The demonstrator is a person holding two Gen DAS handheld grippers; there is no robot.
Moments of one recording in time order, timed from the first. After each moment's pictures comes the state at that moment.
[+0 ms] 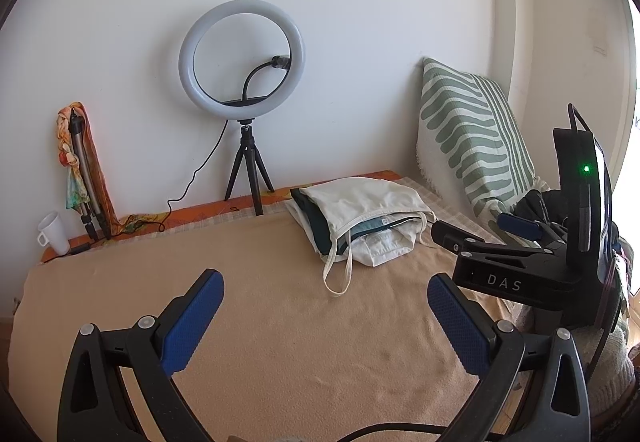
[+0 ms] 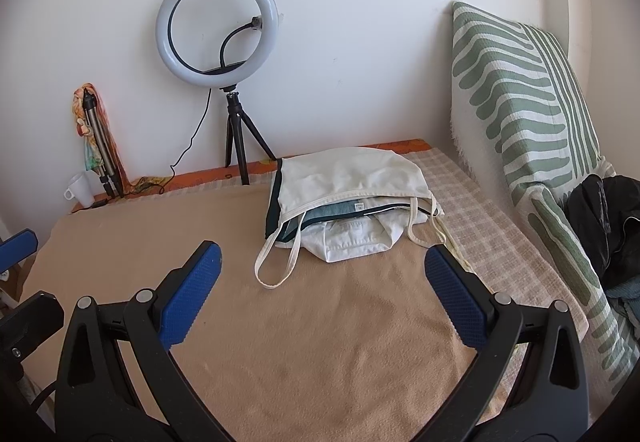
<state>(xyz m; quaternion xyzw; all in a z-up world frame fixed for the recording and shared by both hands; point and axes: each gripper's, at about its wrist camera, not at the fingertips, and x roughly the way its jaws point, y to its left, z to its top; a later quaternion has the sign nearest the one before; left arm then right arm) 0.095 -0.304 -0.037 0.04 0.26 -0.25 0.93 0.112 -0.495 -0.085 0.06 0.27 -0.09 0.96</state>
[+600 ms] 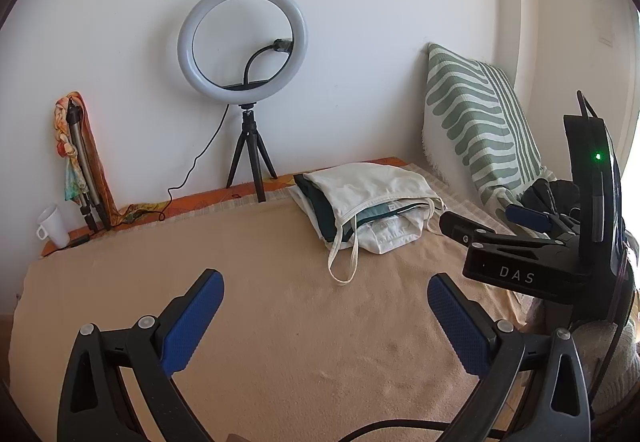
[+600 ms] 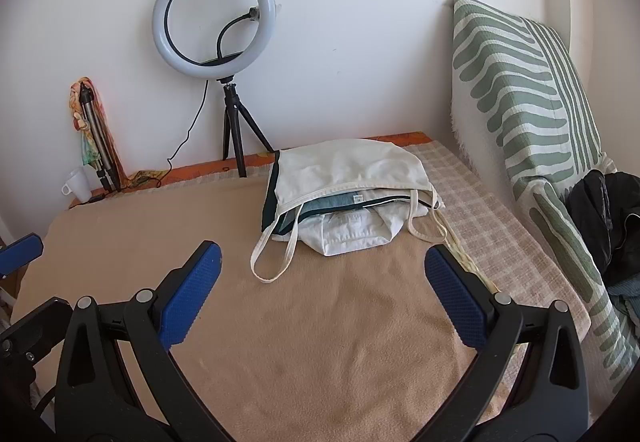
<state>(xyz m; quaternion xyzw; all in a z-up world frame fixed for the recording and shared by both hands) 0.103 -0.311 -0.053 0.04 0.28 -0.24 0.93 0.119 -0.501 -0.095 0.06 0.28 -0.08 0.96</state>
